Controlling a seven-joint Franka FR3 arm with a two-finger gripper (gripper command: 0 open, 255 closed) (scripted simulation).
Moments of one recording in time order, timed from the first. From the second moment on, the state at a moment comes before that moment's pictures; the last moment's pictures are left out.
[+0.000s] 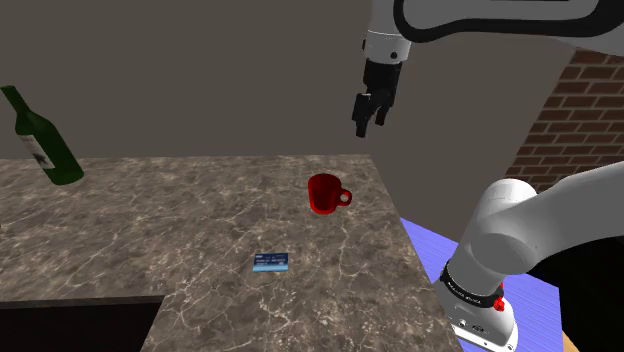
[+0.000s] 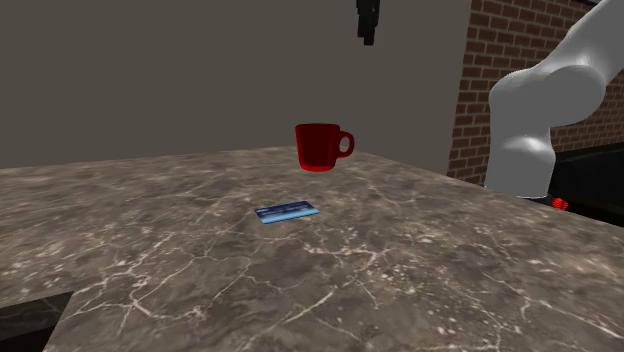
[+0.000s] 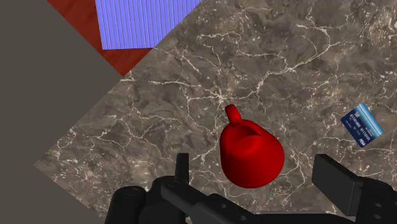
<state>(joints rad) -0.02 -0.74 0.01 -2.30 0.00 1.61 0.06</state>
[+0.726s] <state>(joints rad) 0.11 -0.74 0.06 -2.56 0.09 2.02 -0.03</state>
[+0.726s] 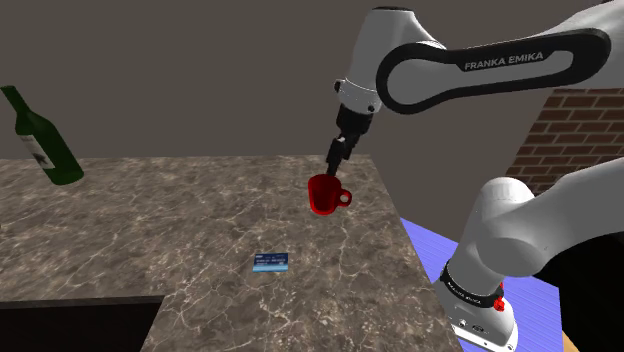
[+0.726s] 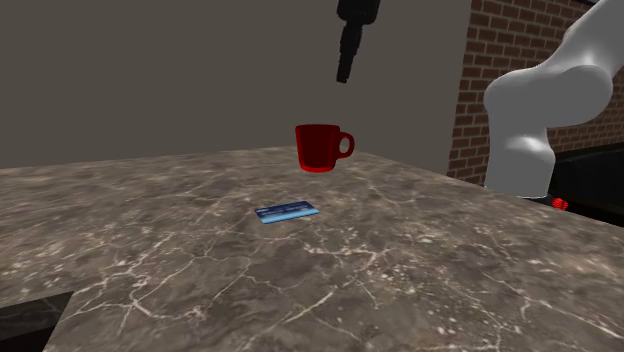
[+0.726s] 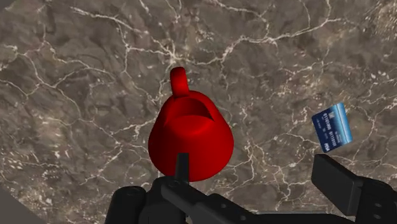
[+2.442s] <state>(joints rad) 0.76 -0.11 -0.05 -2.69 0.55 3.16 -0.55</state>
